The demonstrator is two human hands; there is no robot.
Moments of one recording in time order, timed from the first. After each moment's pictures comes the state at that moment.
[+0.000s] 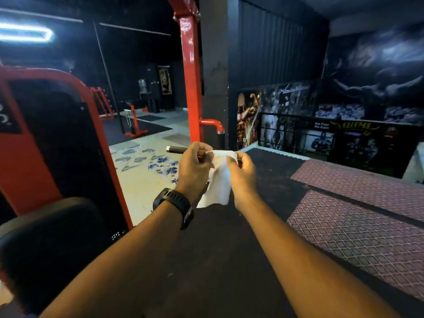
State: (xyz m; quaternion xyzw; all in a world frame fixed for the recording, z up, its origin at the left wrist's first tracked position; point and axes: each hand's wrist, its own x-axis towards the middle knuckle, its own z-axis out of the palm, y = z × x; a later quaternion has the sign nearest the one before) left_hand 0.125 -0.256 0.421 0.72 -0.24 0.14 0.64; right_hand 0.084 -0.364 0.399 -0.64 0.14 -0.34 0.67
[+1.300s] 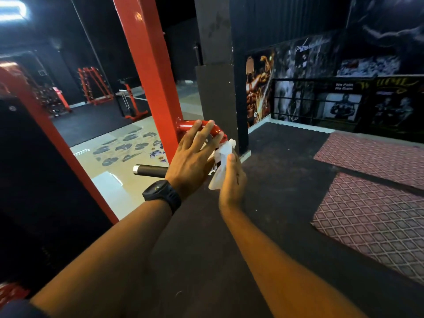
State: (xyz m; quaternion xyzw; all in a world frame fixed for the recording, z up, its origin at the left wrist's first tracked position) left_hand 0.490 -0.383 0.371 0.81 -0.44 0.37 0.07; right_hand 0.416 -0.471 0.323 -0.53 0.12 -0.38 0.75
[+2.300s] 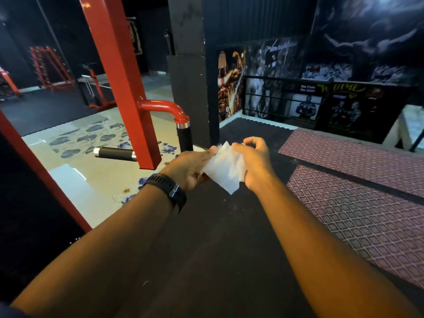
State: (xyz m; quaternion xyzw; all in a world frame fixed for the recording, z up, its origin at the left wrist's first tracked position) left_hand 0.396 -0.457 0.364 0.63 -0.02 -0.30 0.72; right_hand 0.340 -0.594 0.343 -0.58 0.26 -0.28 0.72
